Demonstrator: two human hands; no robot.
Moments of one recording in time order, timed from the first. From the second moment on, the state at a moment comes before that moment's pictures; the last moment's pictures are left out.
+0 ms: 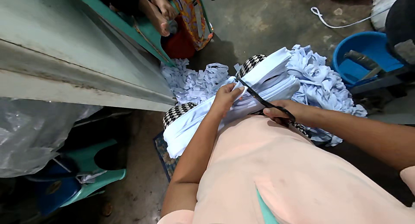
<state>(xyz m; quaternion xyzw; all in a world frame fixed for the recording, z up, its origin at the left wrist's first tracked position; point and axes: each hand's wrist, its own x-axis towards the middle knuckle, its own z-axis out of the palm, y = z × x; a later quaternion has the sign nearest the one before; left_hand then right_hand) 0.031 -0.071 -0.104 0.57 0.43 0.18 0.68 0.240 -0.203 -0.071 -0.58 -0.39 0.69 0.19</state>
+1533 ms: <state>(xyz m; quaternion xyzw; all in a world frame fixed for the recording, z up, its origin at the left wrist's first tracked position) 0.010 -0.034 -0.014 0.69 0.27 0.21 0.64 0.342 -0.082 0.053 -0.67 -0.55 0.19 0.47</state>
